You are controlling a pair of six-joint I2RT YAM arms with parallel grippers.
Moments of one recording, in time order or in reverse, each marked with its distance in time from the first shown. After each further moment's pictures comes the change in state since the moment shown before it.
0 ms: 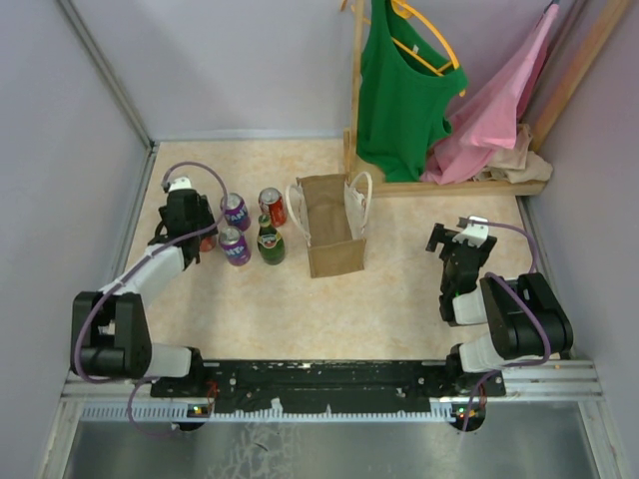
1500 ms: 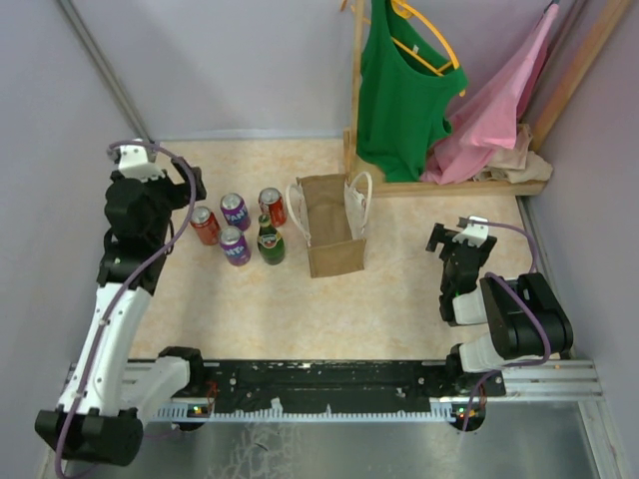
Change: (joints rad) left arm -0.032 -0.385 0.260 -0.123 0.195 0.035; right arm 0.000 0.000 0.000 0.000 0.000 0.000
